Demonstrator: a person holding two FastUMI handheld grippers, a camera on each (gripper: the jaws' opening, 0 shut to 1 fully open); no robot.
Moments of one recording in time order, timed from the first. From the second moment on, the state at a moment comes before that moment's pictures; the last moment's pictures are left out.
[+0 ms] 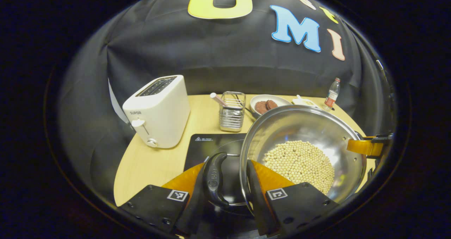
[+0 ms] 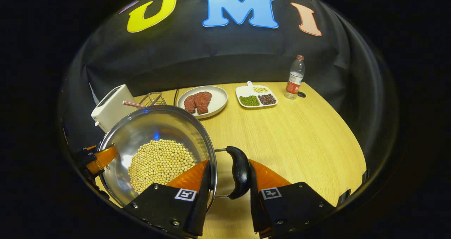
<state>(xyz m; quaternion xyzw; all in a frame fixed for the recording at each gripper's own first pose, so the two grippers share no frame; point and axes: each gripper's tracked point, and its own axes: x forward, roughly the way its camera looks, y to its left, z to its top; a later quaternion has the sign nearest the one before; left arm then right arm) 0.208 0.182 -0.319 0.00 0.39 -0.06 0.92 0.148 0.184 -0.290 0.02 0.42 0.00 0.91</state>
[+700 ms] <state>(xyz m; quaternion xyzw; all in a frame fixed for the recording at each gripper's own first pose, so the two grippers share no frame) 0.216 0.243 -0.341 0.00 0.41 -0.04 0.91 0.159 0.241 -0.305 0.02 0.44 0.01 0.90</state>
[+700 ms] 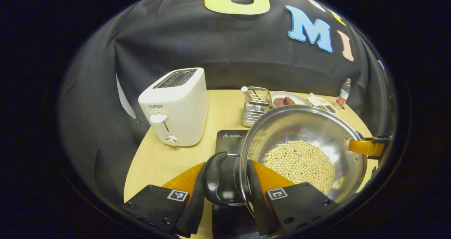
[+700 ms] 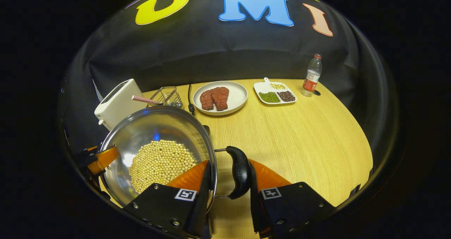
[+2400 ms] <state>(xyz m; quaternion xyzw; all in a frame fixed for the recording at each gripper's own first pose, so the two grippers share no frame) 0.145 0.095 -0.100 -0.01 0.13 0.02 0.99 0.102 0.107 -0.113 -0.04 0.17 0.08 0.98</state>
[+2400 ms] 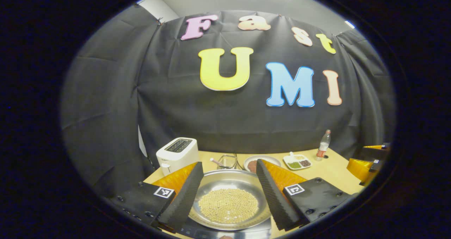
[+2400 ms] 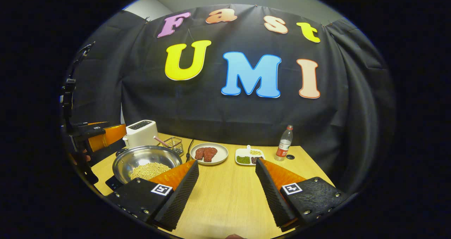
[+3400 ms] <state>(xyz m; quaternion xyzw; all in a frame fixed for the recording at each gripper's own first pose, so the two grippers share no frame) -0.003 -0.012 0.031 0.01 0.01 0.02 1.00 -0.008 -0.011 -0.017 0.01 0.07 0.05 1.00</state>
